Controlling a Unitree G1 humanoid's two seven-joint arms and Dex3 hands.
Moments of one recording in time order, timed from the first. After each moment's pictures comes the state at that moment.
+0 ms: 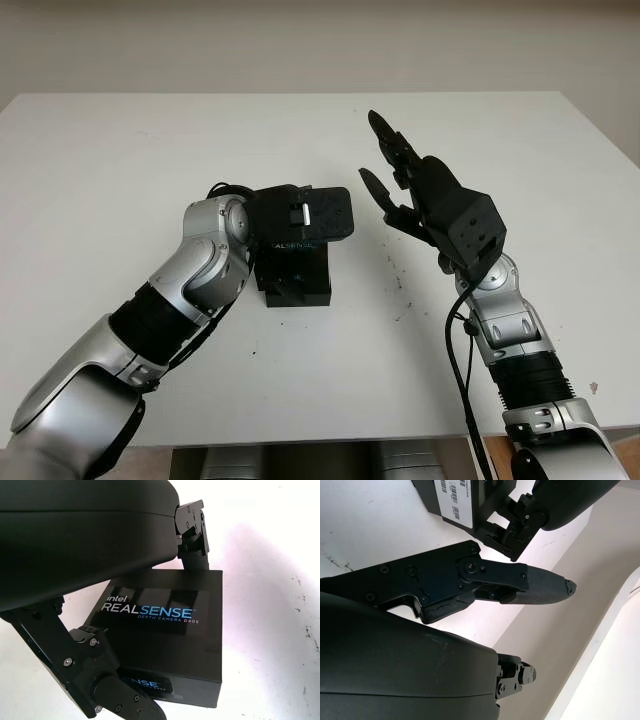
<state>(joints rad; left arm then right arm) -0.84 0.41 -0.57 0.09 0.60 0.75 -0.76 -0.52 -0.26 0.07 0.30 -0.15 -0.03 0.16</state>
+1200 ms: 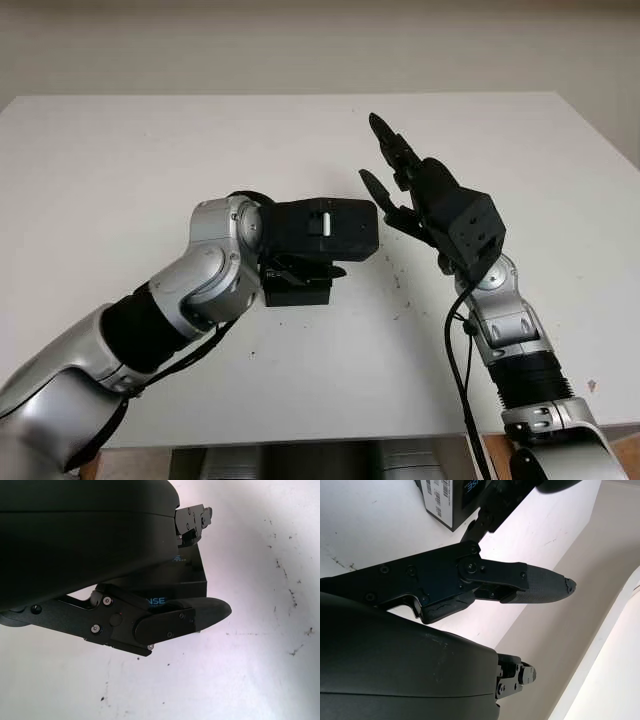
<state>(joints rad) -0.89 0.52 -0.71 -0.19 0.54 0.96 -0.99 -0.53 -0.25 0.06 0.32 -0.14 -0.03 0.15</state>
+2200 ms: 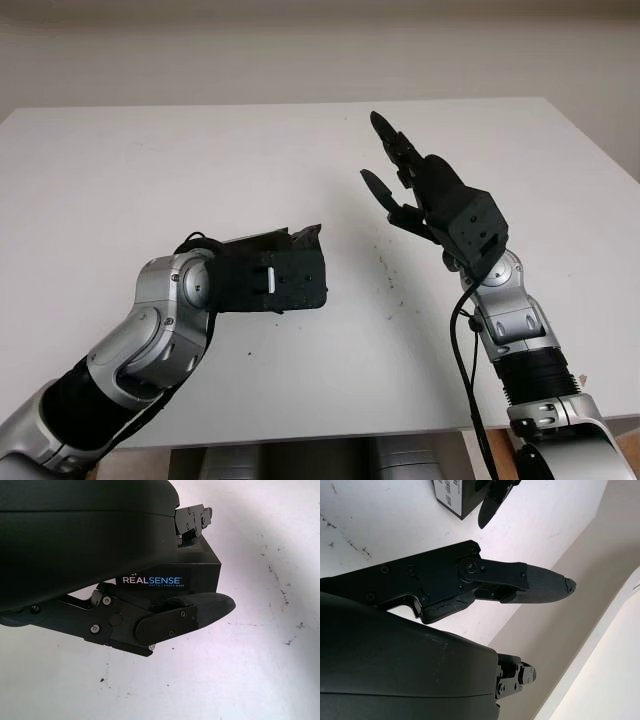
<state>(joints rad) -0.53 0.59 -0.53 -0.41 0.52 0.87 -0.80 -0.54 -0.28 0.06 0.31 -0.17 -0.04 0.17</state>
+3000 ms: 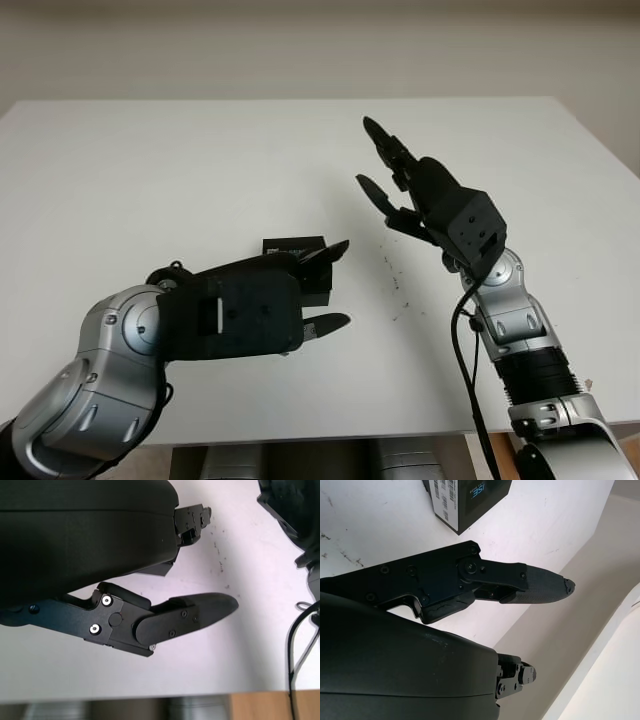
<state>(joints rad) -0.41 0.67 -0.28 -0.85 0.15 1.11 -0.86 -0.54 -0.28 0.07 0.30 -0.17 -0.03 0.22</state>
